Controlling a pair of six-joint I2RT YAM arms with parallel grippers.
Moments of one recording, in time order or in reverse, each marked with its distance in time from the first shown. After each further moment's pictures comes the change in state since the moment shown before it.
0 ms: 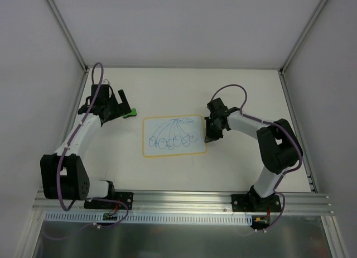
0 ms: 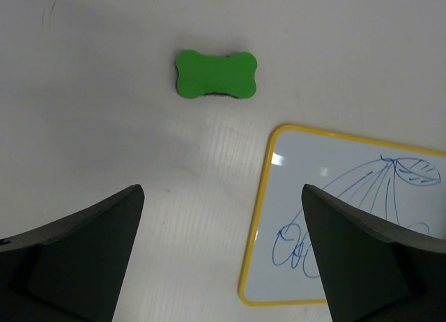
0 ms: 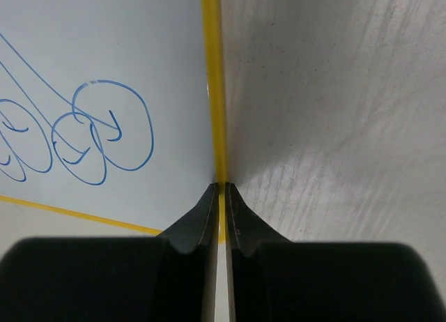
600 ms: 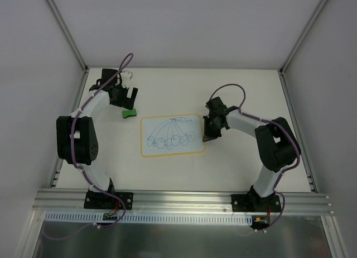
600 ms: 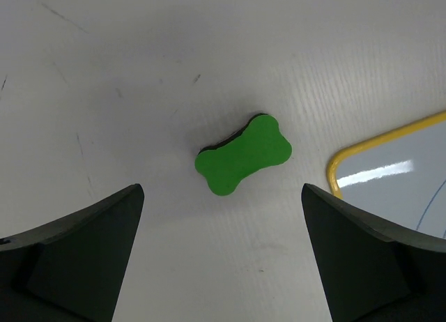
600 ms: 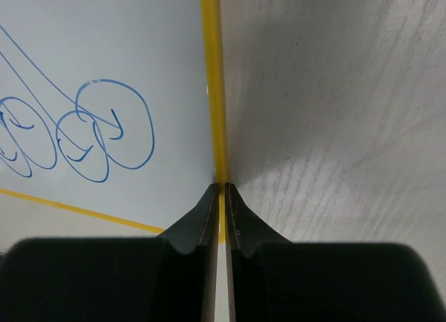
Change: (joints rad) left arm -0.010 0.439 0.349 -0.020 0.066 0.589; right arm 0.000 0.027 0.024 0.007 -0.032 -0.003
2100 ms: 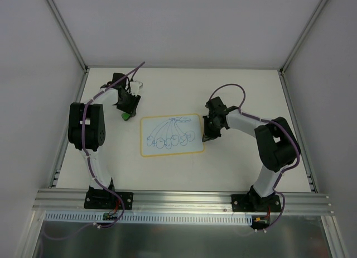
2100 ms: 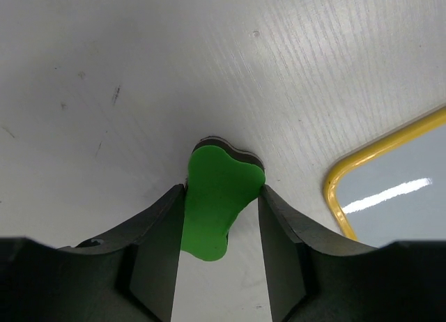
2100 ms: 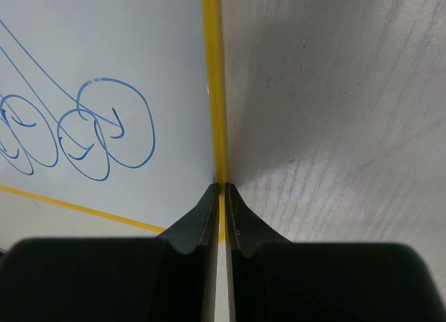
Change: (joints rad) left arm -0.037 0.238 0.079 -0.054 0.084 0.175; right arm 0.000 0.005 0.002 0.011 -0.016 0.000
